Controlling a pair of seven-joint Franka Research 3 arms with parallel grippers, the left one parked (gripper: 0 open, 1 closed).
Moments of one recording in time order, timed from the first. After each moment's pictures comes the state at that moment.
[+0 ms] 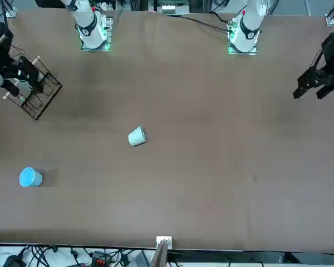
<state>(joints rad) 0.13 -0.01 -0.06 -1.54 0.01 1.61 -0.03</state>
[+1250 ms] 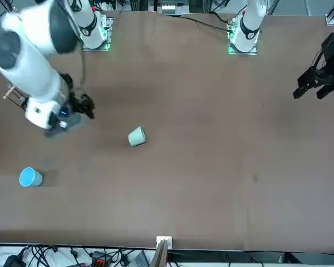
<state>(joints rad) 0.36 0.29 -0.05 -1.55 0.01 1.83 -0.32</state>
